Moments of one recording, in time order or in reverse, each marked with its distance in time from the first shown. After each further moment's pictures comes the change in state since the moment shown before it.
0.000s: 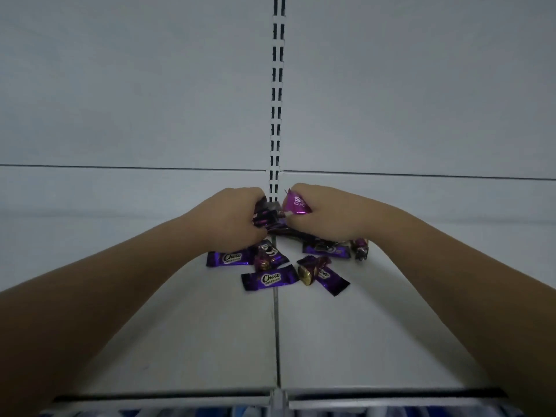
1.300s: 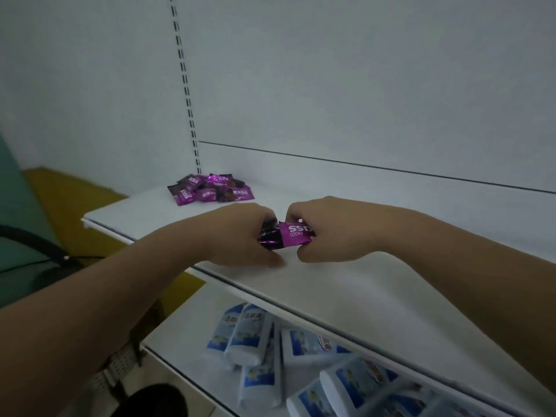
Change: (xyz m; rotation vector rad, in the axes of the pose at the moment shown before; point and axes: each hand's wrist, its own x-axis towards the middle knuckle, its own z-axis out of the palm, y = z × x) left_hand -0.305 -0.362 -0.174 0.058 -0.185 -0.460; right_hand 0.169 -0.447 0.187 -0.222 -0.305 -0.523
